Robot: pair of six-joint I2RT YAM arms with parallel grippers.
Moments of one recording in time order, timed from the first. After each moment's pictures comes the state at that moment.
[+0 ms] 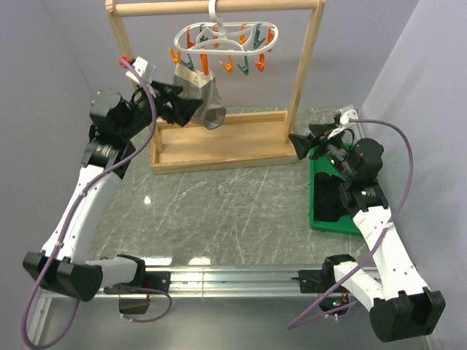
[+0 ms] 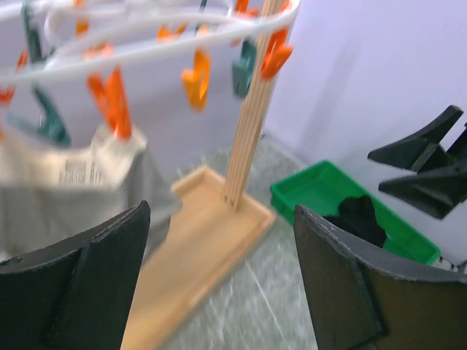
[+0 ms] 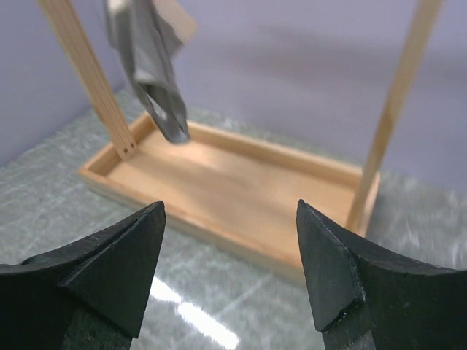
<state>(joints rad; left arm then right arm) -0.24 1.21 1.40 -0.06 0.52 -0.25 0.11 0.91 0.88 0.08 -0.44 0.12</state>
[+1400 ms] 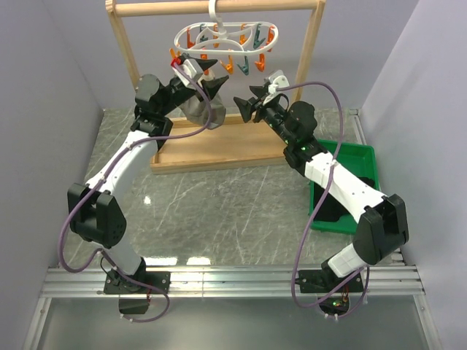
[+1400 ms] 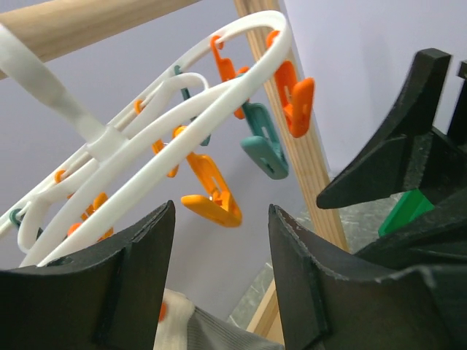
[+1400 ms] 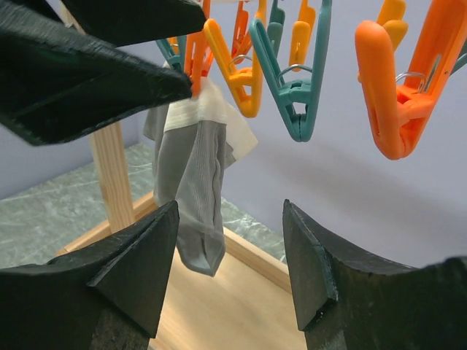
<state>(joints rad) -0.34 1.65 1.55 0.54 0.64 0.16 0.51 1.52 1.28 0.49 -0.20 -0.07</state>
